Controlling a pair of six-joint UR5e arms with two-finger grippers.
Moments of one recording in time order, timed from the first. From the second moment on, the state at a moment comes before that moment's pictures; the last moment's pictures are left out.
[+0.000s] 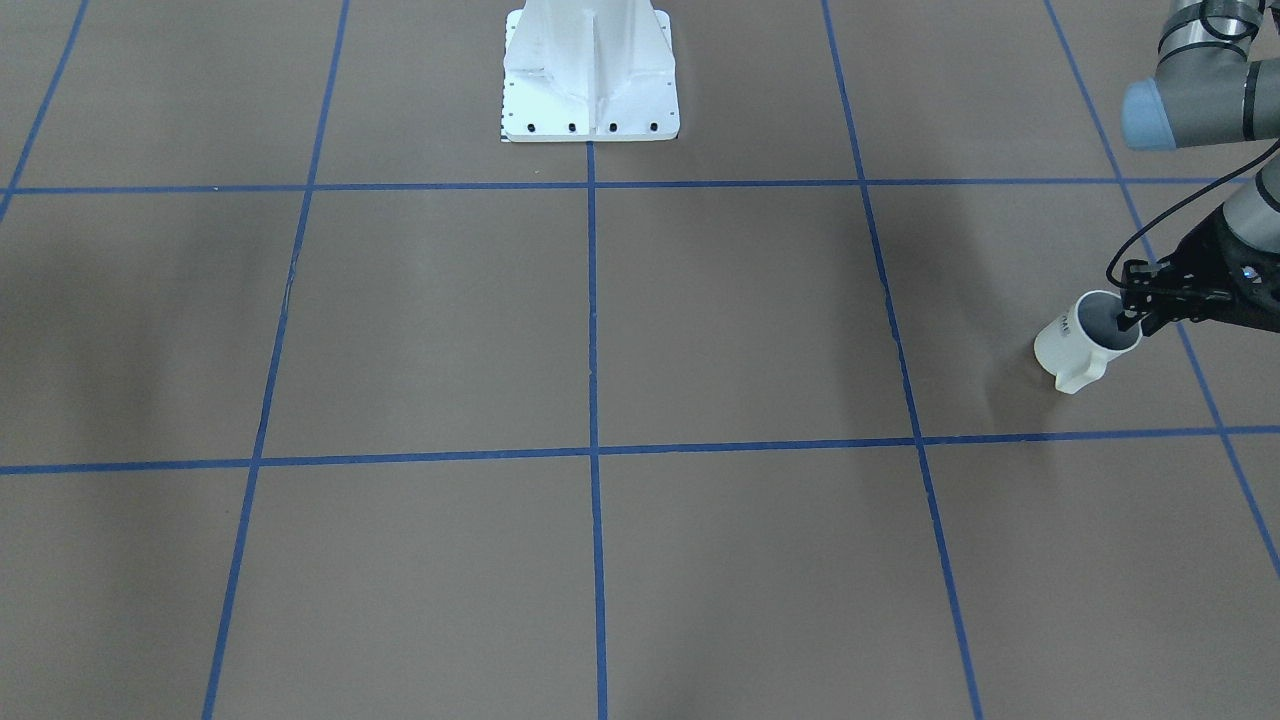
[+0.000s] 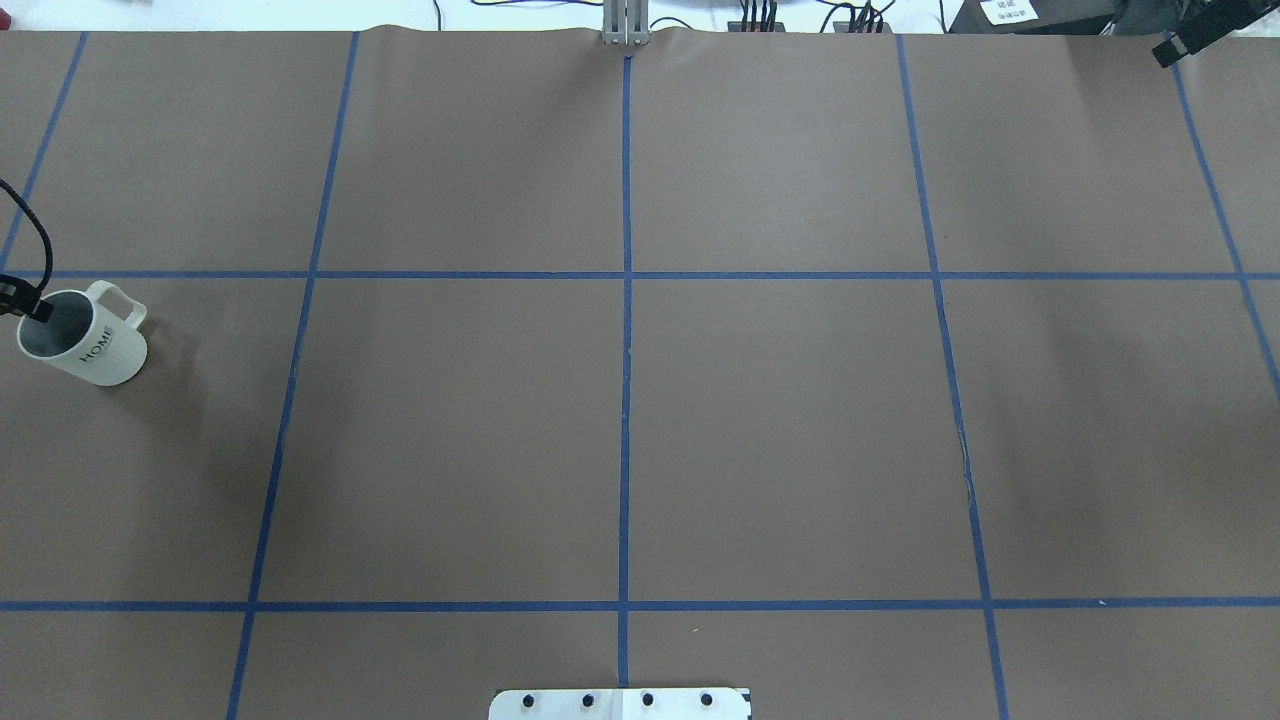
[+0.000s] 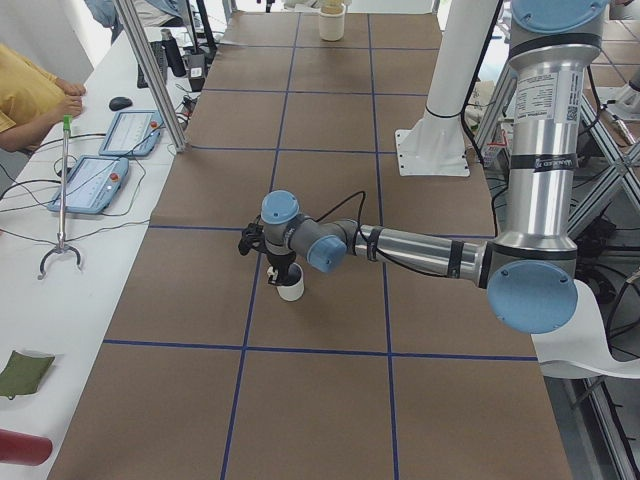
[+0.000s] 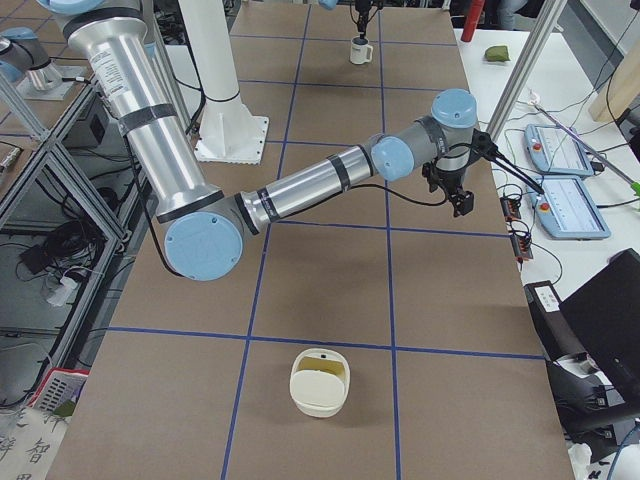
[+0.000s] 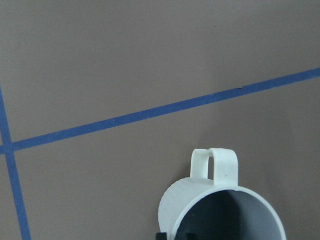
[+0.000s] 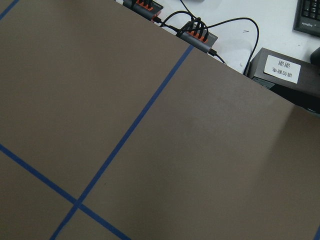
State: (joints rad) left arm -1.15 -1.56 -1.67 -2.00 -2.24 -0.39; right arm 1.39 -1.16 1.61 -1.48 2.34 -0.06
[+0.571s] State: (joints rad) left arm -1.30 -1.57 -1.68 -1.89 -2.24 -0.19; right arm 1.44 -1.24 1.61 -1.48 2.34 -0.06
